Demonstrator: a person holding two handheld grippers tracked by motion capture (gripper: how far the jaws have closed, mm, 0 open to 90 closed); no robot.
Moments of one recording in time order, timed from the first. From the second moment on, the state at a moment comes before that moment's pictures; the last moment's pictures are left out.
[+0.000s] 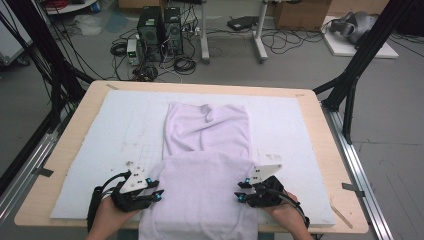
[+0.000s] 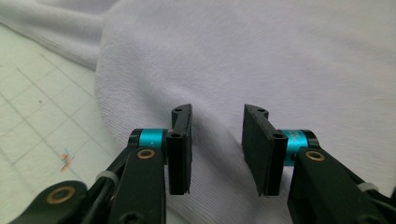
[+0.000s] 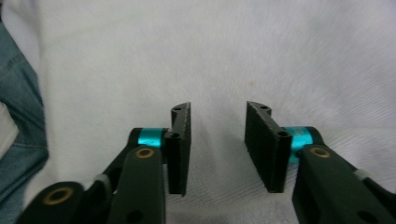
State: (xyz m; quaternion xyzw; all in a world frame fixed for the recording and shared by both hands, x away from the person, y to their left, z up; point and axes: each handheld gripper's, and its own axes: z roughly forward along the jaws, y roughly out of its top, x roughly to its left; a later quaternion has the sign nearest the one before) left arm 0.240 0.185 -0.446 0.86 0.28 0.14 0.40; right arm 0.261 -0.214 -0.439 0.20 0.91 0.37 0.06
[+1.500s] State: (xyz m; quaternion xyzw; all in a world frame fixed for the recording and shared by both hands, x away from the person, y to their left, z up) left arm 0.188 0.211 -0.426 0.86 0.26 0.13 0.43; right arm 0.221 -0.214 -0.433 0.15 0.90 0.40 0.06
